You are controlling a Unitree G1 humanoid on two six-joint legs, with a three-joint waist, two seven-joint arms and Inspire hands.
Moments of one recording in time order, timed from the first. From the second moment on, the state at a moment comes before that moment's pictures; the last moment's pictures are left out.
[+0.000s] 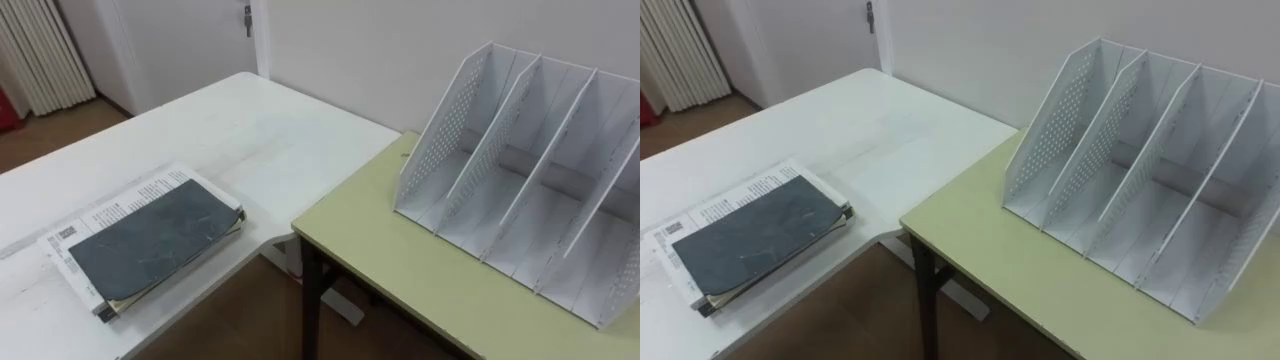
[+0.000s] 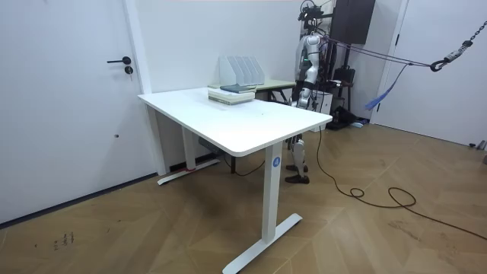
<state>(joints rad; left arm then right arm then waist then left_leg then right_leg) 0.21 0.20 0.09 1.13 -0.13 0.11 -0.07 0.14 -0.22 0.06 1.29 -0.40 0.25 0.23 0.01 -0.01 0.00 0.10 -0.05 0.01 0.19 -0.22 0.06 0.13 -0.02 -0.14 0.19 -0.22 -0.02</state>
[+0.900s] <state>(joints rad) 0.20 0.21 0.05 1.10 -0.11 0.11 -0.05 0.14 -0.22 0.07 1.28 -0.39 0.24 0.23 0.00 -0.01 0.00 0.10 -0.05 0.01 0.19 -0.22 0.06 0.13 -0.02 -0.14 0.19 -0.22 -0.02</state>
